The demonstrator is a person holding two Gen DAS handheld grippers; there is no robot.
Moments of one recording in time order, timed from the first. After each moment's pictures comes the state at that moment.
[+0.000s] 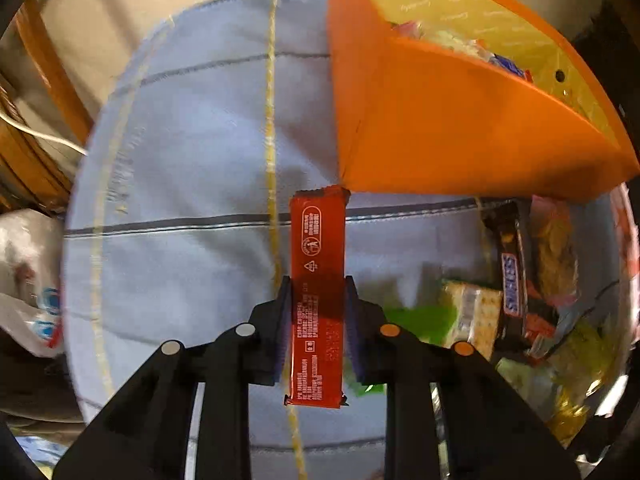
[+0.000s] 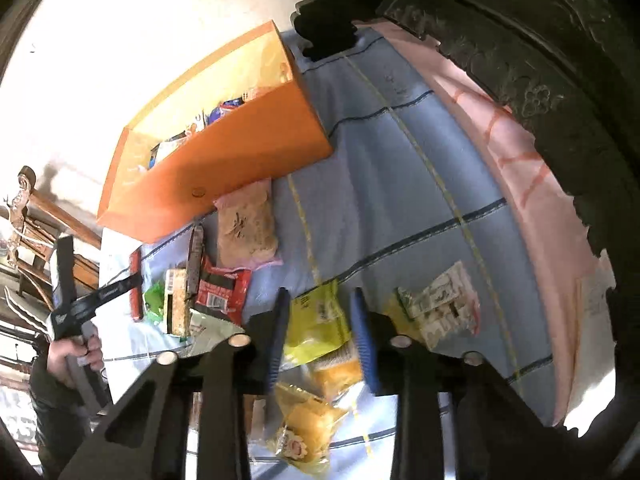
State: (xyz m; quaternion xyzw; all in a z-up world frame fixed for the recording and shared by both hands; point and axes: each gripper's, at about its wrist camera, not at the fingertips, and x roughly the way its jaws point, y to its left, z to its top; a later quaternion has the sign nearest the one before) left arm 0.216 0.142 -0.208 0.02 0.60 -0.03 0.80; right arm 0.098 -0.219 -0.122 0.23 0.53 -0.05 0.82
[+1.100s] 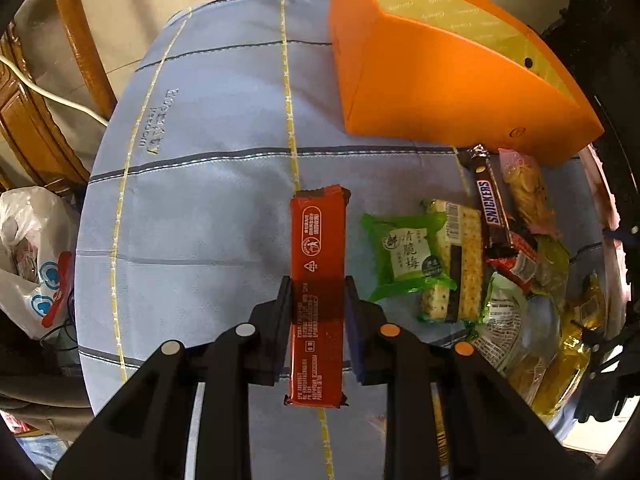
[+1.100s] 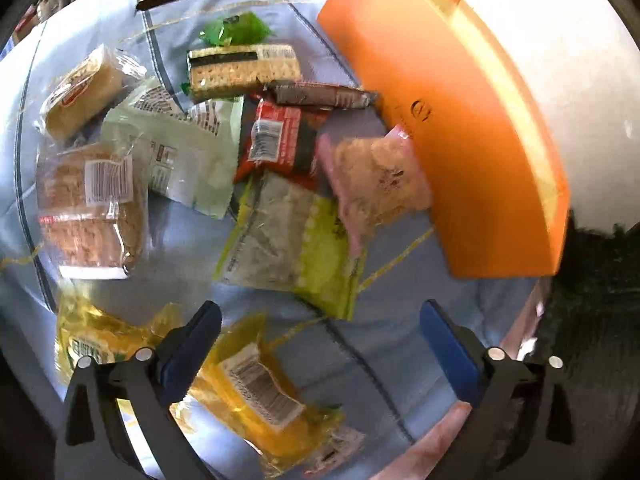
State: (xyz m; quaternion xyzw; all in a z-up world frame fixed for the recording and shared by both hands) left arm 0.160 0.158 -0.201 -0.01 0.59 -0.05 0.80; right arm 0.113 -0.080 -0.190 -0.42 0.52 0.20 0.72
